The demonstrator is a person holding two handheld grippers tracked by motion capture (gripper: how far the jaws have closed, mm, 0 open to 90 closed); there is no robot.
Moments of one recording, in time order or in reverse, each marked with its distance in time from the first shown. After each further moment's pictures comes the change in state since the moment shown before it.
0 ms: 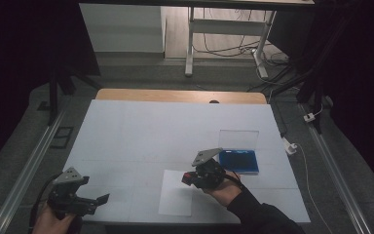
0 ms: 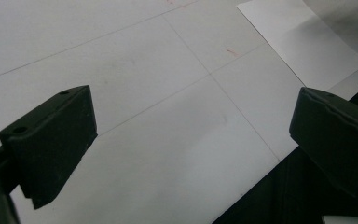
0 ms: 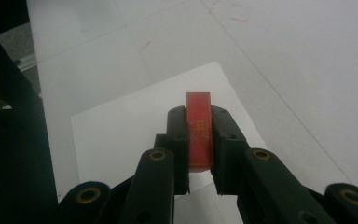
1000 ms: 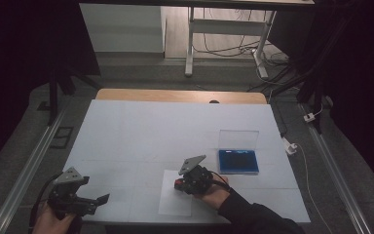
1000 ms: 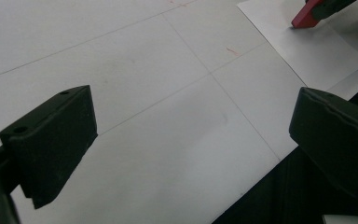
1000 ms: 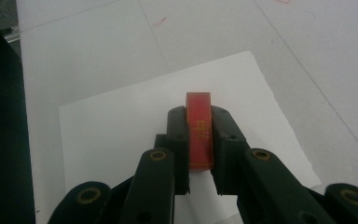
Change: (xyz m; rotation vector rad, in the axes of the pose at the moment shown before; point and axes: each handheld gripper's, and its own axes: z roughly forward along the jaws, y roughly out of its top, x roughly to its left) left arm 0.000 0.000 0.000 0.003 0.001 0.001; right arm 0.012 -0.001 0.037 0.073 0.007 -0.096
